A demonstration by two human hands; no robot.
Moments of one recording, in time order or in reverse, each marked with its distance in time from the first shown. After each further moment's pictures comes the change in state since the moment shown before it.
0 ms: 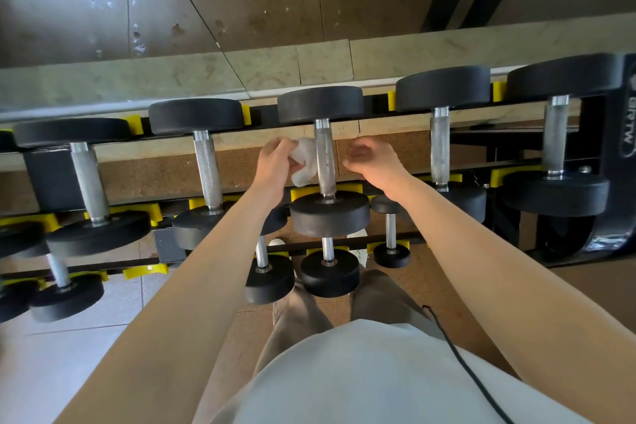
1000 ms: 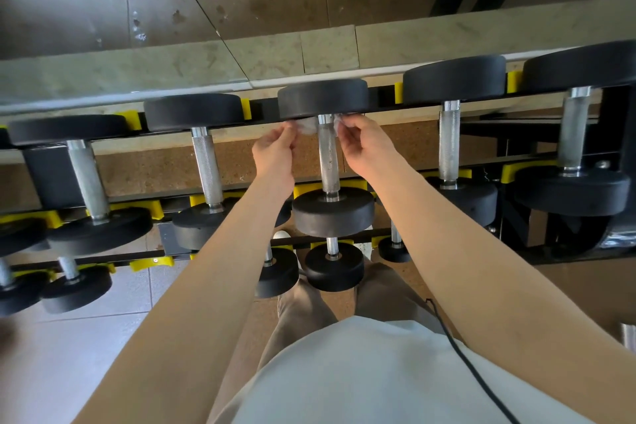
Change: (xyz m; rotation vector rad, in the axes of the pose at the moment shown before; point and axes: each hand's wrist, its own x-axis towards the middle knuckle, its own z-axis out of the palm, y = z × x) left_hand 0.004 0.010 0.014 -0.219 0.233 -0.084; right_hand 0.018 -0.047 0.018 1.484 0.017 0.426
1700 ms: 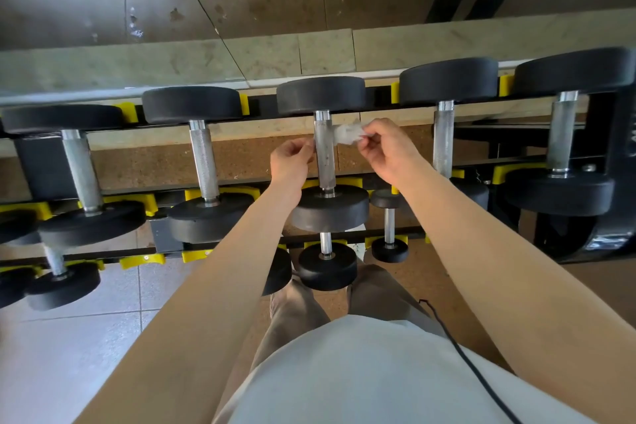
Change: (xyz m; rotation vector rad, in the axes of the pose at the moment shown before) left_hand -0.026 -0.017 0.009 0.269 -0.092 0.009; right_hand -0.005 -0.026 -0.035 -0.268 -0.031 -0.127
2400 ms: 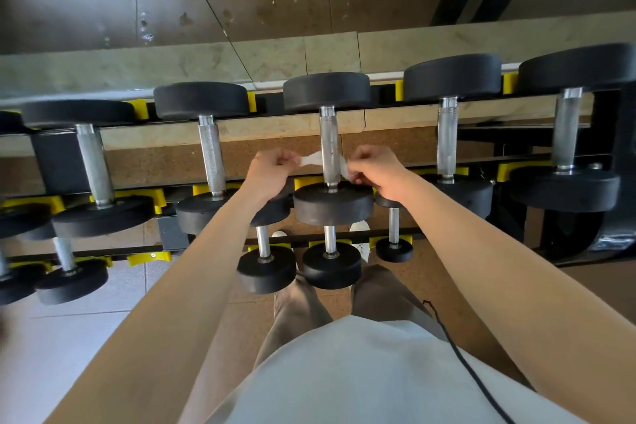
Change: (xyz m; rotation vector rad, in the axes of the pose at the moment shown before) left_hand 0.005 -0.012 -0.061 0.577 -0.159 0.234; right_hand -0.013 0.031 -0.014 -0.991 -0.073 -0.037
